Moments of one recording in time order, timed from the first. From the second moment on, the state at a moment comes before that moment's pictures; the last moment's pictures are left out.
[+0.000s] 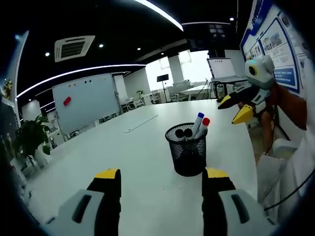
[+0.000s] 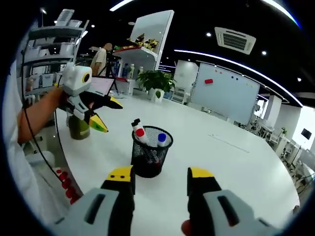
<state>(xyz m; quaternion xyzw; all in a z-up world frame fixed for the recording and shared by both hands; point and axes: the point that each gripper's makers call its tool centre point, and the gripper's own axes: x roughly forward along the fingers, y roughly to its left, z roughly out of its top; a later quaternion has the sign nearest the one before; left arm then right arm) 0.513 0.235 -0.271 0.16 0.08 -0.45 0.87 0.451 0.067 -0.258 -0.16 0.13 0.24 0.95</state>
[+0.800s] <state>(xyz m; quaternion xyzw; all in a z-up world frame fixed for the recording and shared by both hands) 0.511 0.233 -0.268 0.15 0.08 -0.45 0.88 0.449 0.100 -0.227 -0.12 0.07 0.27 0.95</state>
